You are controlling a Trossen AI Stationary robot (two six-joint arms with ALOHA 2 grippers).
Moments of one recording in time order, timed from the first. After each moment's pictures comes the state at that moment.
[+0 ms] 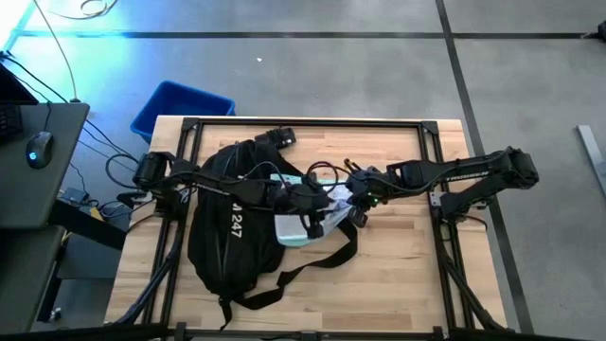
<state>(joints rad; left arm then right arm) -0.12 1.79 1.29 -0.02 -0.30 -0.02 0.08 1.37 1.11 -0.77 0.11 0.52</state>
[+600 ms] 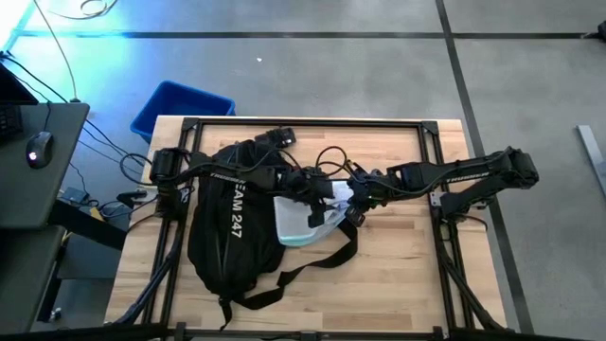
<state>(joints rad) 0.03 1.90 1.29 -0.04 0.02 -0.02 0.11 1.37 1.11 -0.78 0.15 0.68</state>
